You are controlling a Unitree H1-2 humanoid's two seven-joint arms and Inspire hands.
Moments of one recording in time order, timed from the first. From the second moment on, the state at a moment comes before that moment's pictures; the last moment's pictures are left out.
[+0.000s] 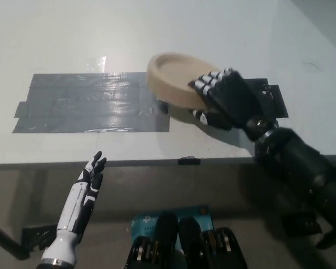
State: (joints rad) left_arm -0.04 0.11 -0.05 -0.13 0.19 0.01 -0.03; right_arm -0.91 -0.29 0.71 0.89 -1.05 -0.30 -0.87
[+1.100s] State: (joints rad) left_arm 0.00 0.11 -0.06 -0.14 0.18 0.01 -0.04; right_arm -0.91 -0.30 0.69 0.90 -1.09 -0.31 -0.87
